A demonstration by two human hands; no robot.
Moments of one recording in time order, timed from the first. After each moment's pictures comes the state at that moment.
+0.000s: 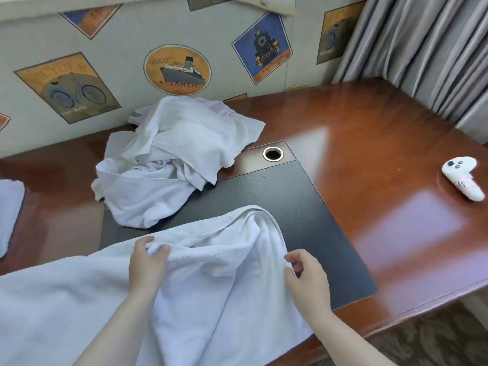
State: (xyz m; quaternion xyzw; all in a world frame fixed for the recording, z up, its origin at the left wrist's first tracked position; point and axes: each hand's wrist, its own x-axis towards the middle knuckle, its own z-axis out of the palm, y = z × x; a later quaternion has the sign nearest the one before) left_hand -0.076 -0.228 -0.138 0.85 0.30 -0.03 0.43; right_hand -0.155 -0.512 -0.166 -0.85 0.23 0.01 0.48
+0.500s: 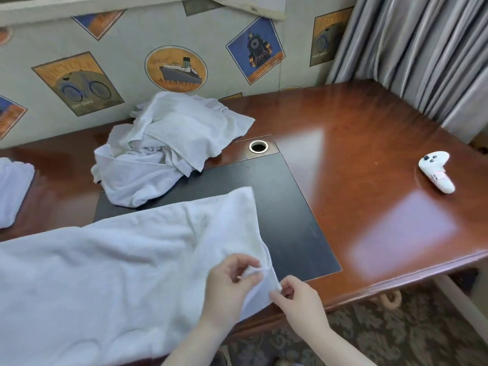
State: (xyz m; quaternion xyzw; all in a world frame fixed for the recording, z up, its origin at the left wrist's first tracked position) left_hand -0.213 -0.416 -0.117 0.76 0.09 -0.08 0.64; right_hand -0.240 -0.573 -0.180 -0.87 0.17 0.15 0.45
